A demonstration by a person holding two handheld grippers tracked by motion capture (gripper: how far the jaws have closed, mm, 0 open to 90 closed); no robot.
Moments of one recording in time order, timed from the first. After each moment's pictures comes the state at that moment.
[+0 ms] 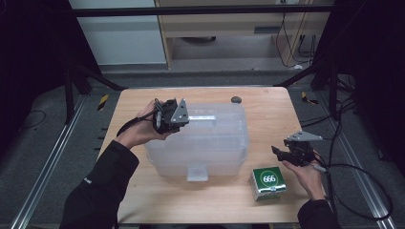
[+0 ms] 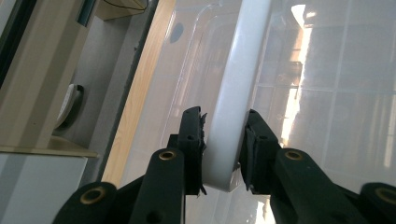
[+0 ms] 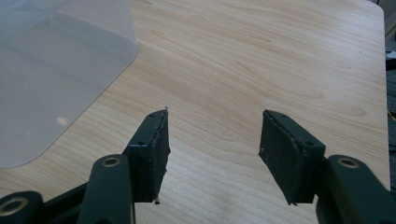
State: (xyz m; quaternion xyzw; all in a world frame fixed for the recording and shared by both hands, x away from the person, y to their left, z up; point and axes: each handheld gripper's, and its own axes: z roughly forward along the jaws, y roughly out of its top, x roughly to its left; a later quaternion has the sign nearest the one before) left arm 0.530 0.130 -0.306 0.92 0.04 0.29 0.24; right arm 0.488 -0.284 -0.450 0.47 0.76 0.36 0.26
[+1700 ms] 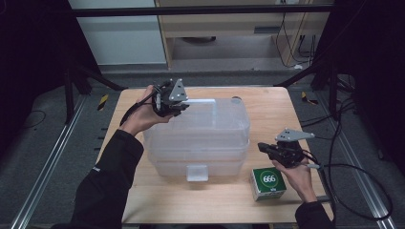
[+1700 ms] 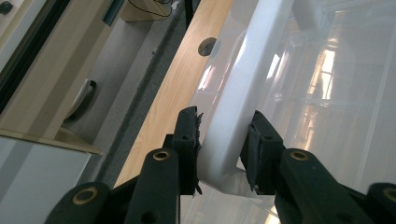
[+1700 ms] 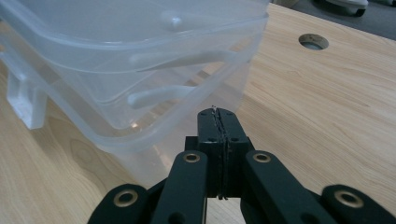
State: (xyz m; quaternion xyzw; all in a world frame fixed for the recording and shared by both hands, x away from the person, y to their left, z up) left arm 0.566 0.132 -0.285 0.90 0.10 0.30 0.29; right arm 0.468 -0.236 -0.407 0.38 0.79 0.44 0.19
